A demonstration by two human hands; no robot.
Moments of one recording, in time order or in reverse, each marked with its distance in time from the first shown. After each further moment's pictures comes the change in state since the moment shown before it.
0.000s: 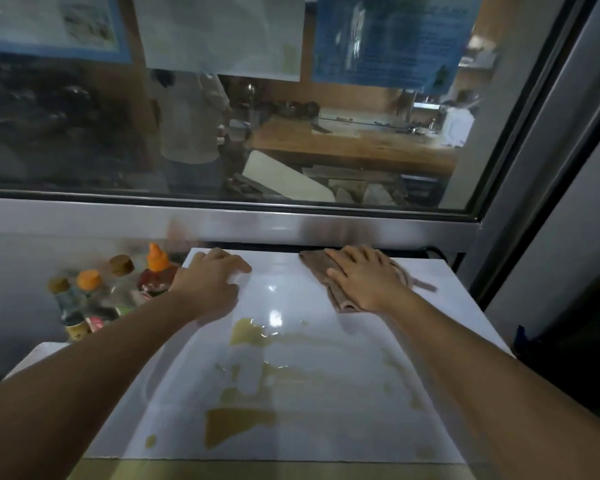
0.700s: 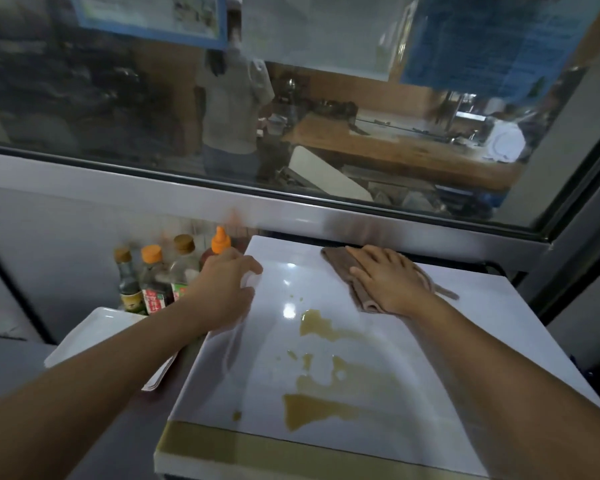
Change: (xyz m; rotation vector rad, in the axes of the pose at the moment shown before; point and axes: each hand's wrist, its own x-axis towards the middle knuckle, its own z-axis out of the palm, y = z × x) left_hand -0.053 -0.049 -0.011 -0.151 0.120 -0.048; right_hand 0.023 -0.051 0.012 -0.010 0.012 -0.070
